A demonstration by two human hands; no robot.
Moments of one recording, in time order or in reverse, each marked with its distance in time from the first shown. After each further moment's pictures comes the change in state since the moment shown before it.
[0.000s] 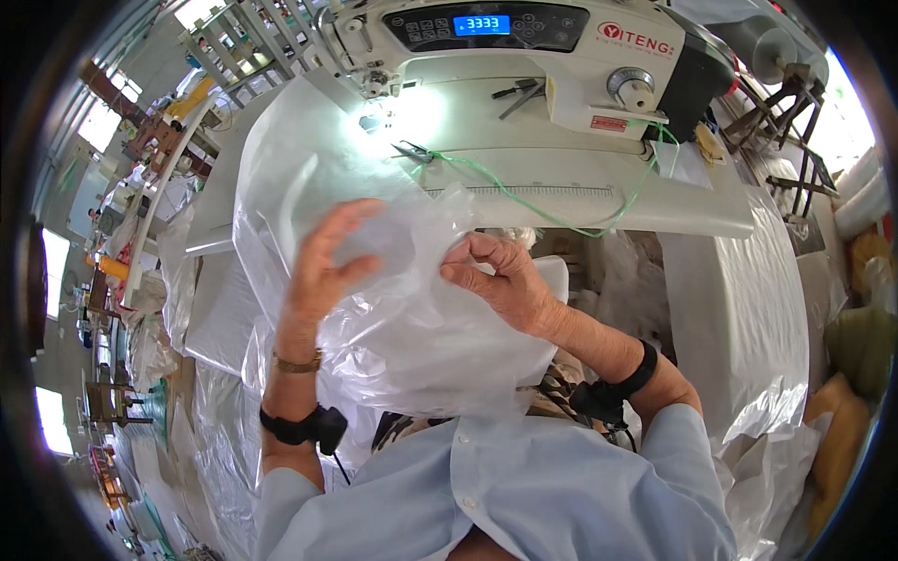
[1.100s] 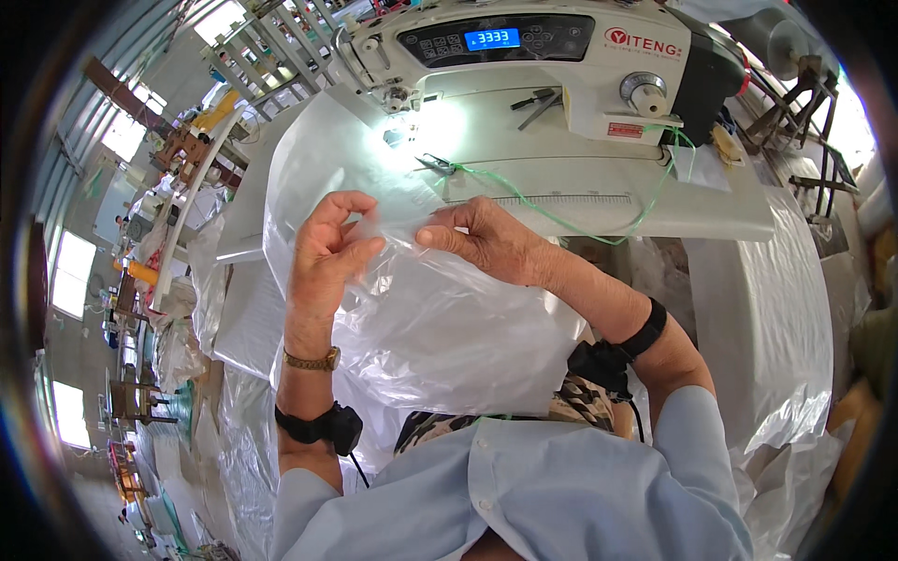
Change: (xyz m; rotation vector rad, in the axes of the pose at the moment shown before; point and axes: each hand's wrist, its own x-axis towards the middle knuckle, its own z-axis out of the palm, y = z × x) left_hand 0.018 0.037 -0.022 -0.412 -0.037 -0.301; right_hand 0.063 -0.028 -0.009 -0.239 -0.220 0.044
